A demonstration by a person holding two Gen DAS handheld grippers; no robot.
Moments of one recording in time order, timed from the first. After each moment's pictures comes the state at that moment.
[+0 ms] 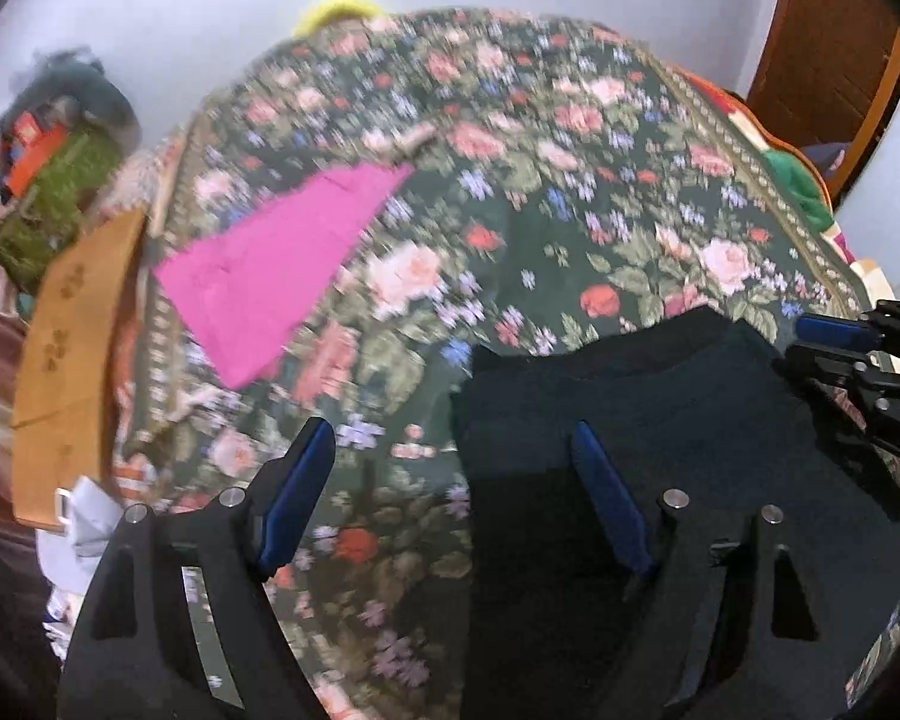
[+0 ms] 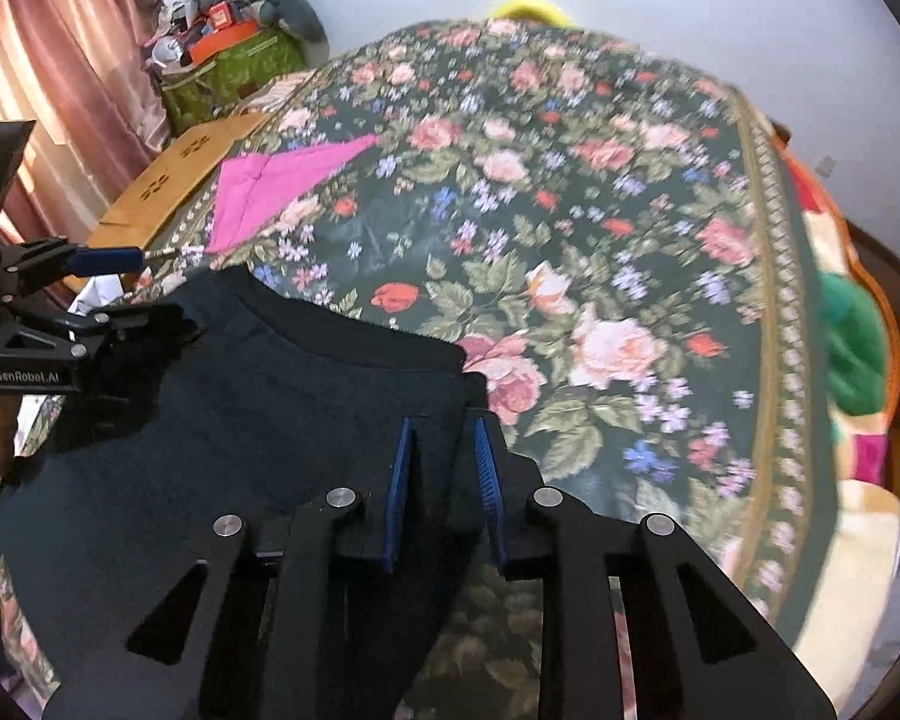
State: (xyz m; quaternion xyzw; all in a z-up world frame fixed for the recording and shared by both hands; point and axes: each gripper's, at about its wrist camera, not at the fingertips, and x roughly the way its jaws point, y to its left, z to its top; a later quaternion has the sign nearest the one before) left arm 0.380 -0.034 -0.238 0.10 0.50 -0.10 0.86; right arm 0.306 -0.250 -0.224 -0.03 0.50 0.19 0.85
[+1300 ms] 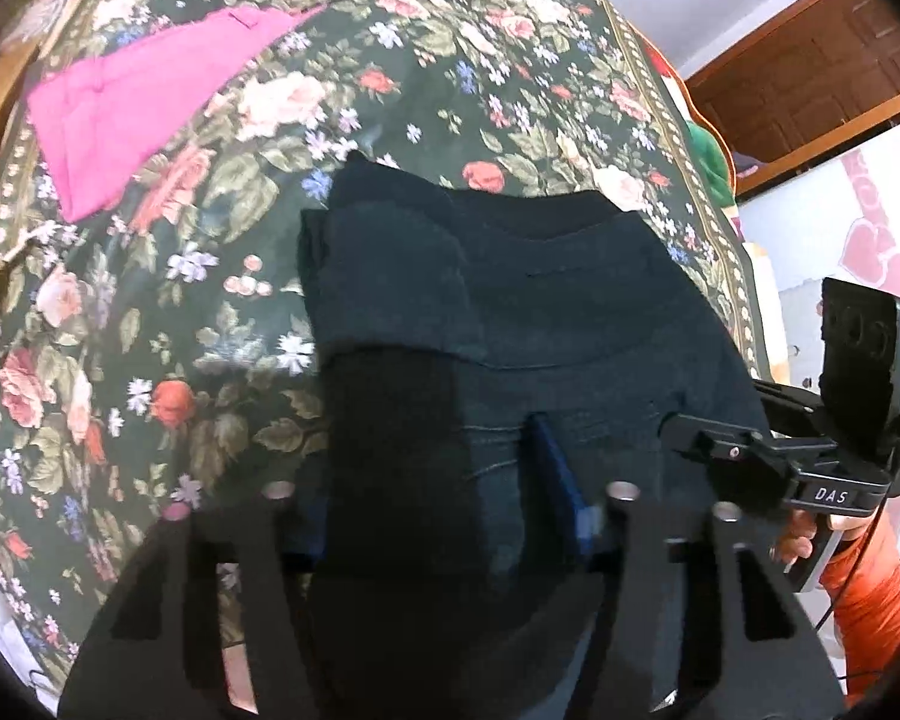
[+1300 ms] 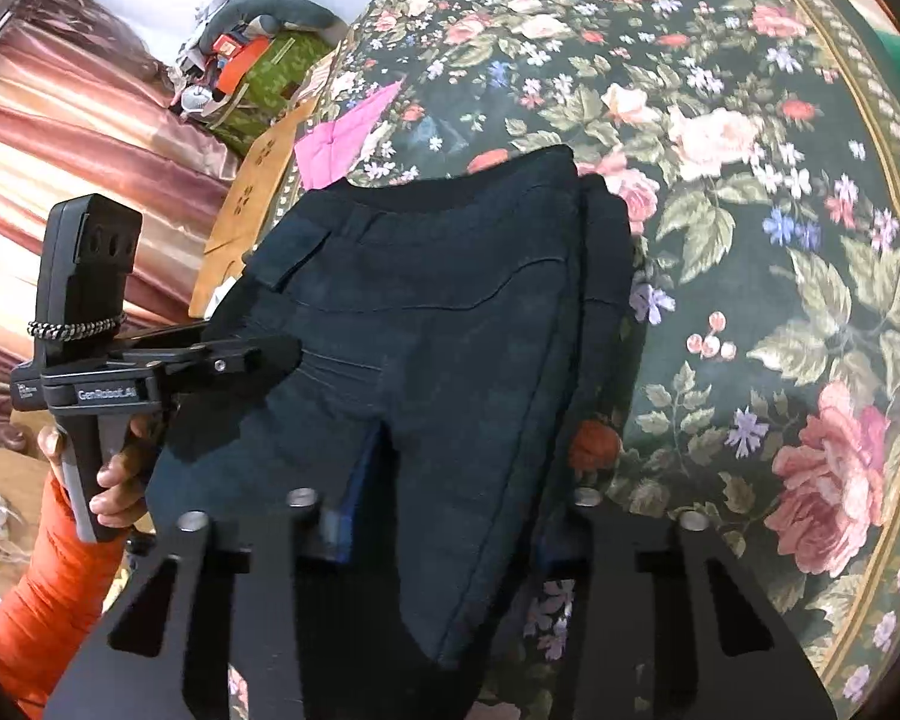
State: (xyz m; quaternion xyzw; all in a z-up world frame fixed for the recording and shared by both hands) left arm 0.369 -0.028 -0.276 -0.07 0.63 -0.21 0.75; right arm 0.287 -0.252 -0.264 0.16 0.59 0.28 0.74
